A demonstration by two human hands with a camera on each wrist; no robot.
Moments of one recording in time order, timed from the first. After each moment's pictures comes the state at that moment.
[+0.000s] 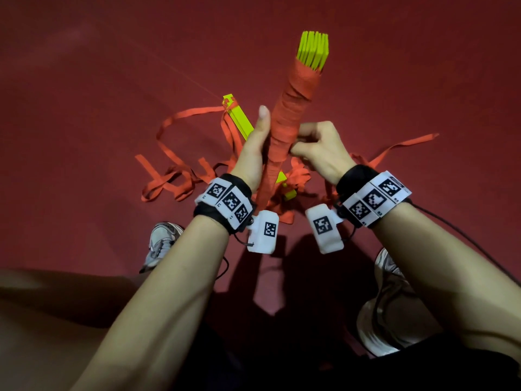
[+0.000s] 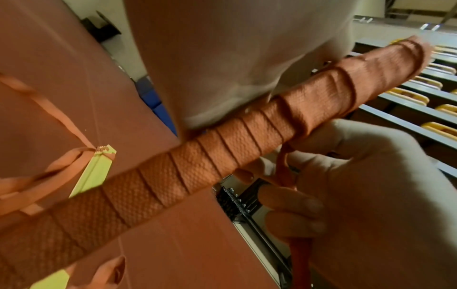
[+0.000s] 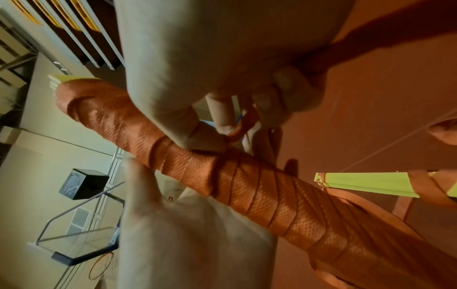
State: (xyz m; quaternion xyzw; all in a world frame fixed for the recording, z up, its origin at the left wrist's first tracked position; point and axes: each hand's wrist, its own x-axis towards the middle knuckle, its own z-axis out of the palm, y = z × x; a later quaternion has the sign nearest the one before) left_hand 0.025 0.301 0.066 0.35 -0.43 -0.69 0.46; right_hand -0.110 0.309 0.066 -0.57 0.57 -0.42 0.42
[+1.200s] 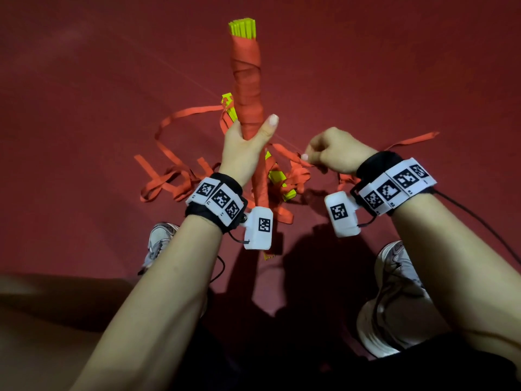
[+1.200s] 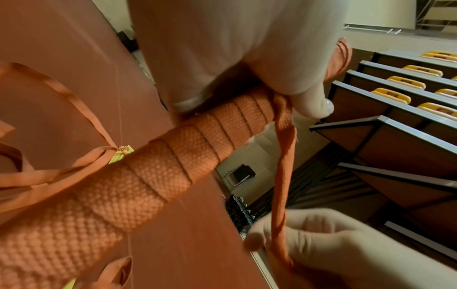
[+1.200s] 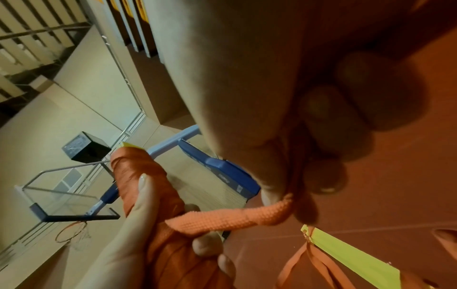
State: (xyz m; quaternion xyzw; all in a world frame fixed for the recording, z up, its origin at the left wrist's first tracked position) left_hand 0.045 0.275 0.045 0.50 -0.52 -0.49 0.49; right_hand -0.156 0.289 0.064 -0.67 0.64 -0.11 0.36
